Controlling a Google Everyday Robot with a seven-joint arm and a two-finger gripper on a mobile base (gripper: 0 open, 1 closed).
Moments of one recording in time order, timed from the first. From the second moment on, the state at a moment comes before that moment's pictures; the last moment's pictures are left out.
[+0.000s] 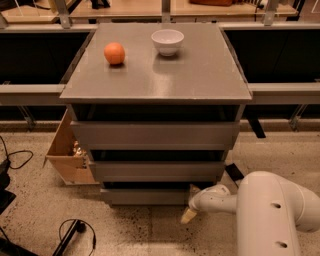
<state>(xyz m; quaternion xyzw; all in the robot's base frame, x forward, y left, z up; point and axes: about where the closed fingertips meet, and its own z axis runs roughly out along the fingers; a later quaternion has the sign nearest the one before) 0.631 -0.147 0.201 -0.57 0.78 0.02 0.25</state>
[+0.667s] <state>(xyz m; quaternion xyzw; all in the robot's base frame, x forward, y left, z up) 0.631 -0.147 0.201 -0.57 0.78 0.02 0.25</state>
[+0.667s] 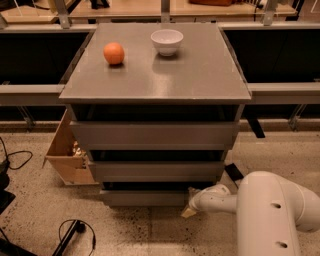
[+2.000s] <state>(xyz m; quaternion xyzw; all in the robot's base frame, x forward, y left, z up) 0.605 -0.195 0.293 -0.61 0.73 -0.03 0.30</state>
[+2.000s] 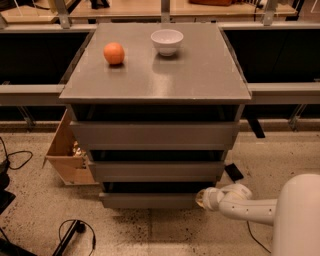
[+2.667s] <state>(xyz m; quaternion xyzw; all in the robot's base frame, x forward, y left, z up) 0.620 -0.178 0.189 -0.60 0.76 -0.01 0.25</state>
